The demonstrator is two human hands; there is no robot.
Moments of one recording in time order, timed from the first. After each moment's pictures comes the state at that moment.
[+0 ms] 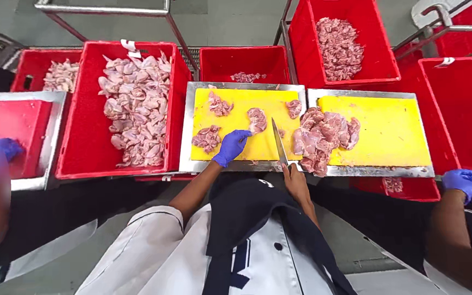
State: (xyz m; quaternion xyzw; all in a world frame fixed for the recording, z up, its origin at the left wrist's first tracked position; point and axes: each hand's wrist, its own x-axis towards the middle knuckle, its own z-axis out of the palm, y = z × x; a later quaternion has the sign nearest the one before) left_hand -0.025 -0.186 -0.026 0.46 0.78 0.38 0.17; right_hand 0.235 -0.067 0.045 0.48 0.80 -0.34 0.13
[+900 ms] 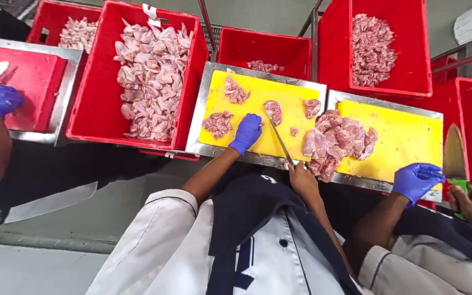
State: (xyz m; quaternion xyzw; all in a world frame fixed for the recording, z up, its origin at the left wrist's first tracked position) left_hand -0.015 -0.153 -0.021 0.39 0.88 0.24 0.14; right_hand 0.211 -0.055 0.072 0.45 0.81 -0.22 0.32
